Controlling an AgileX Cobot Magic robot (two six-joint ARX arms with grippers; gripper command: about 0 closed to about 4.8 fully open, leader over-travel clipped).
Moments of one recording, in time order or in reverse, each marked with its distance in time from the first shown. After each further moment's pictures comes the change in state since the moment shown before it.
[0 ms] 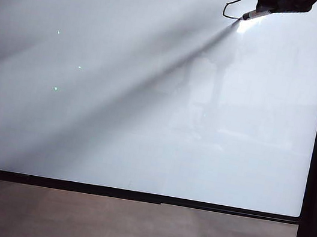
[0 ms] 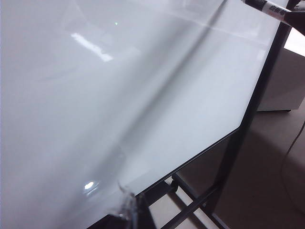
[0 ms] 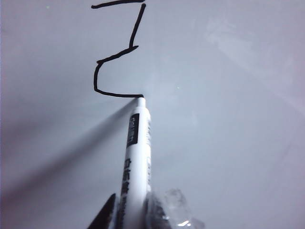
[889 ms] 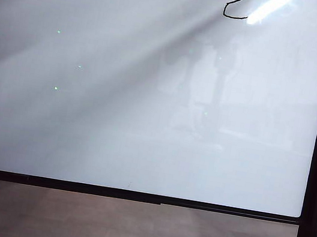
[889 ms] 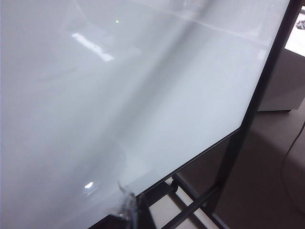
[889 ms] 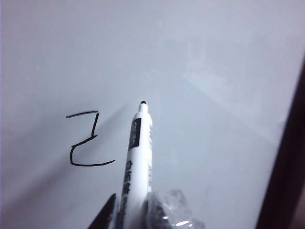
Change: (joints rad) left arm 0.000 0.000 0.000 0.000 0.000 0.000; right arm -0.006 -0.275 0.001 -0.109 0.029 0.000
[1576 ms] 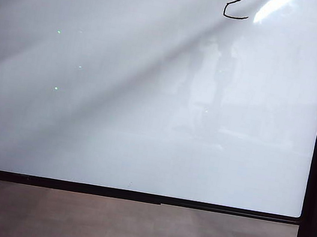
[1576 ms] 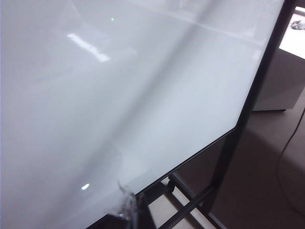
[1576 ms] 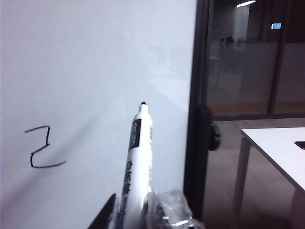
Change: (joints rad) left arm 0.000 -0.001 0.000 0.000 0.020 0.000; right arm -0.001 -0.335 -0.001 -0.299 0.134 0.000
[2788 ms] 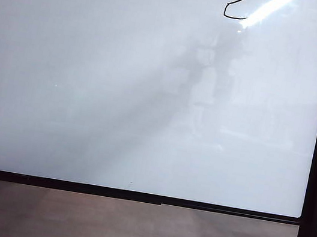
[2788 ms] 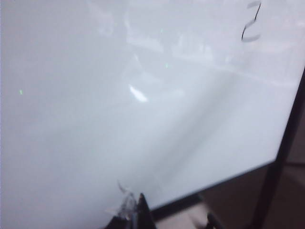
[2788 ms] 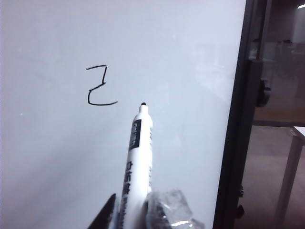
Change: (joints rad) left arm 0.000 -0.639 -0.314 -0.106 -0.215 -0.030; right arm 0.000 -0.326 -0.407 0.074 -0.211 0.004
